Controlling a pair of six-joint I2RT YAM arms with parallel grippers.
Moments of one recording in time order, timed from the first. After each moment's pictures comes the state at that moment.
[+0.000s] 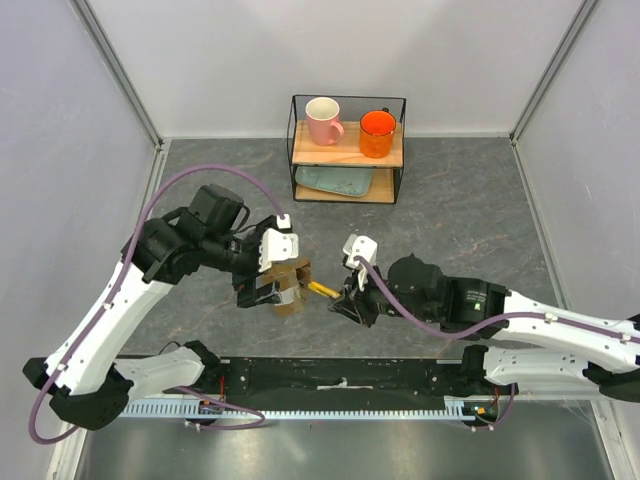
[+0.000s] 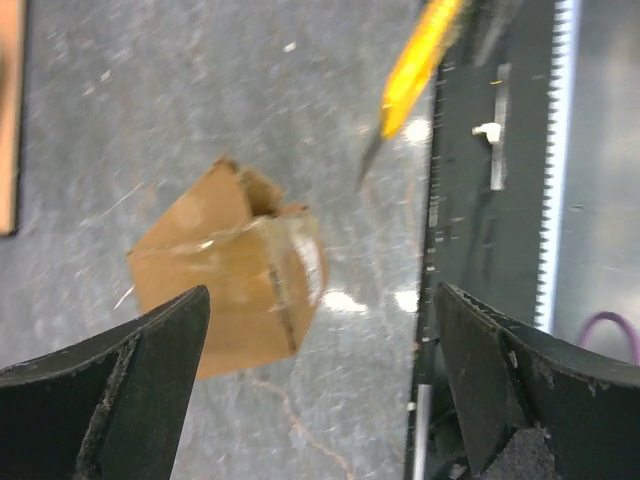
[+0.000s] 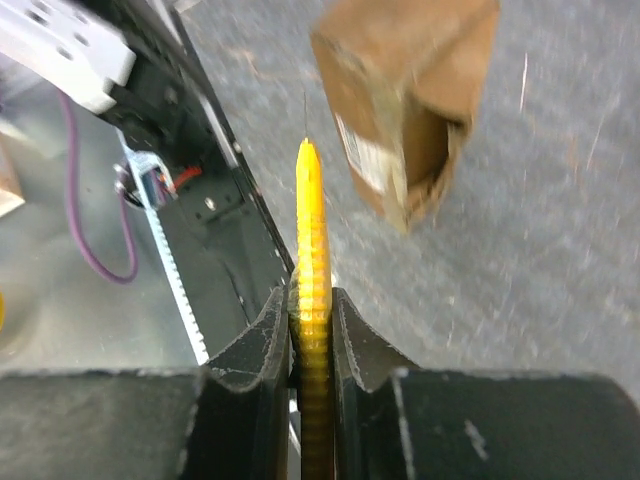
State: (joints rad) left arm -0.67 1.09 1.46 -1.29 0.58 0.72; right arm 1.27 0.99 1.05 -0.43 0.05 0.23
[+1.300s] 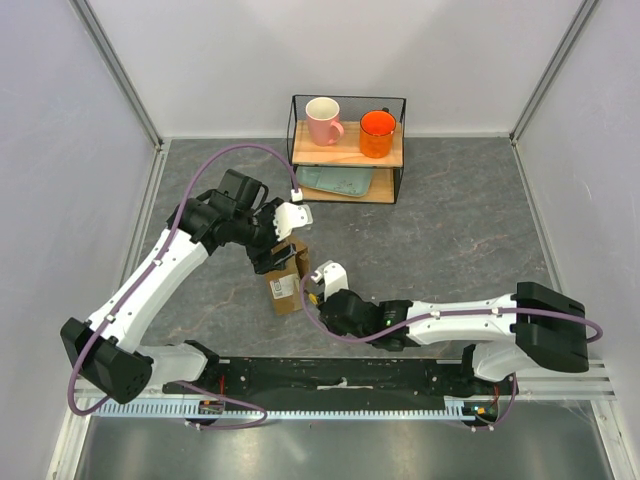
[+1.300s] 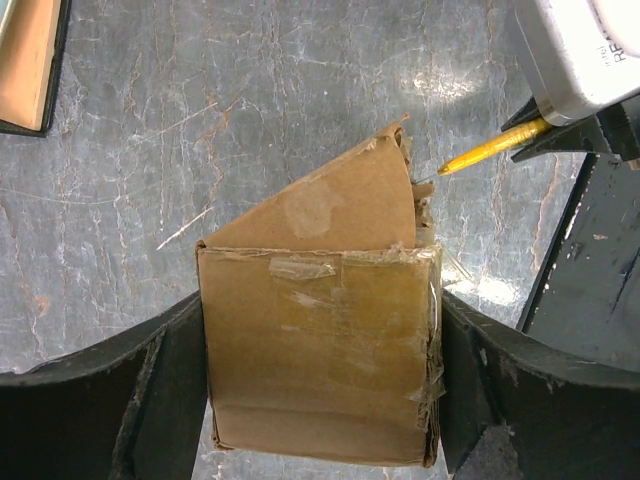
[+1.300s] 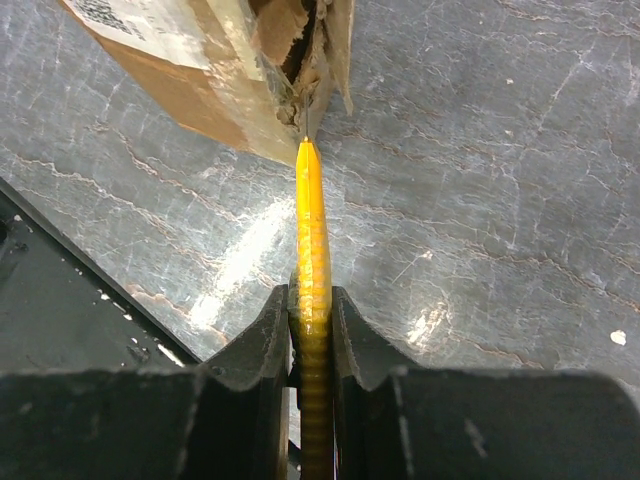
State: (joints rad) left arm -0.52 1.26 1.29 -1.02 0.40 0.71; right arm 1.31 1.42 0.73 -0.04 0.40 0.55
